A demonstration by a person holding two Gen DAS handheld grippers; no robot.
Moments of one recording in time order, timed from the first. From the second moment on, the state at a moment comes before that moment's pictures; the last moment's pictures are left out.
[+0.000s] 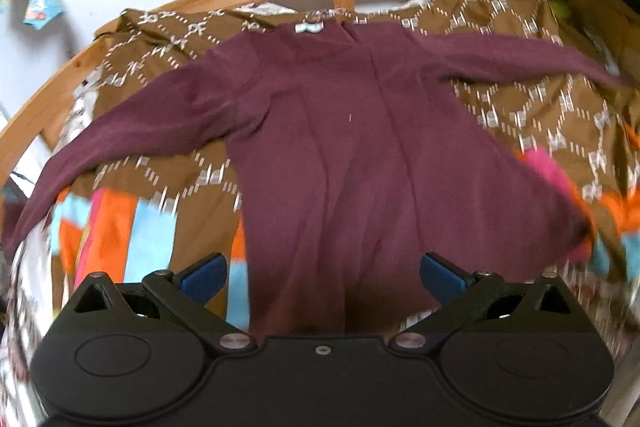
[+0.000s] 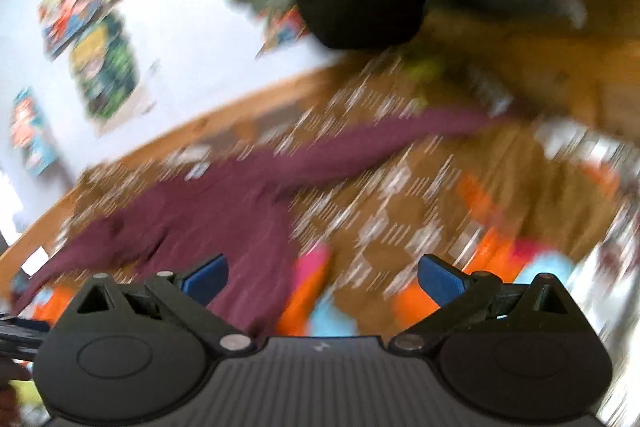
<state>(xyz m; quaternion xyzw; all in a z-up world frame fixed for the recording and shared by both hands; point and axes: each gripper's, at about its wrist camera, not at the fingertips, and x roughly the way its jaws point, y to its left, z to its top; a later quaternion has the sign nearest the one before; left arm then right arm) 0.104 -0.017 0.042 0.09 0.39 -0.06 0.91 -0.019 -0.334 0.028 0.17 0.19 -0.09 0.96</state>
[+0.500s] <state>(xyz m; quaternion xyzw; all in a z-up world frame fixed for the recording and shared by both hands) 0.241 -0.053 -0.005 0.07 0.34 -0.06 0.94 0.148 -0.510 -0.006 0.24 0.15 -0.27 0.92</state>
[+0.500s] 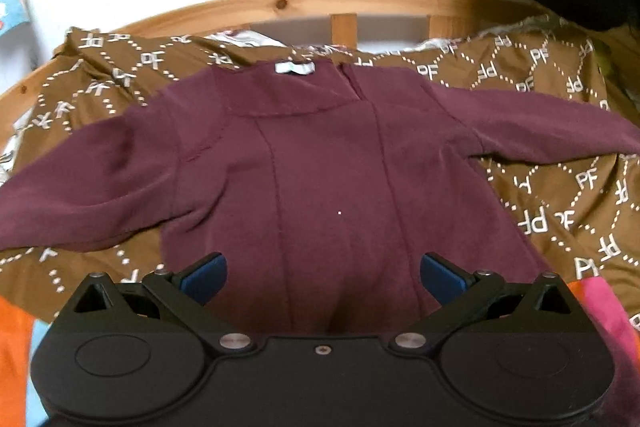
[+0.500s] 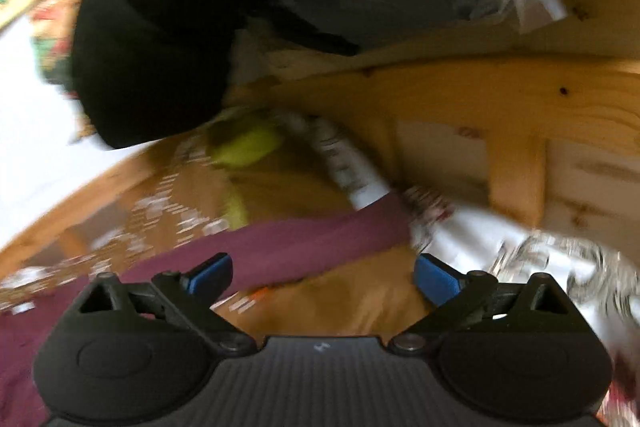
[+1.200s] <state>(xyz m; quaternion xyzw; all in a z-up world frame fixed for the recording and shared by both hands) 0.254 -0.049 -0.006 0.06 0.31 -0.07 0.95 0.159 -0.472 0.034 0.13 0.09 -0.24 0.96</state>
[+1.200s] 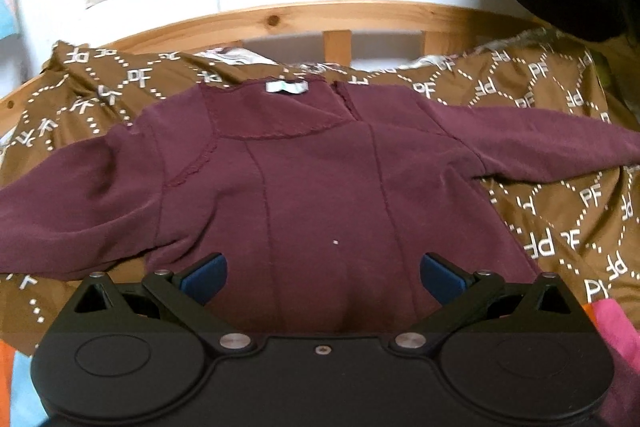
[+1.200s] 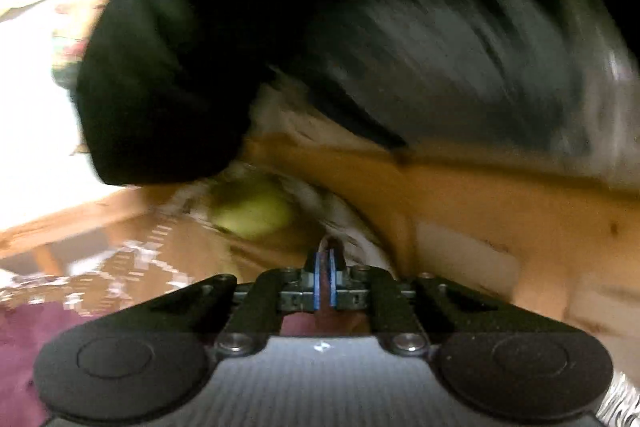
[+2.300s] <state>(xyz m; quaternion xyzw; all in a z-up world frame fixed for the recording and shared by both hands) 0.254 0.077 0.014 -0.09 0.26 0.07 0.96 0.181 -0.165 -0.004 0.04 0.20 0.25 0.95</state>
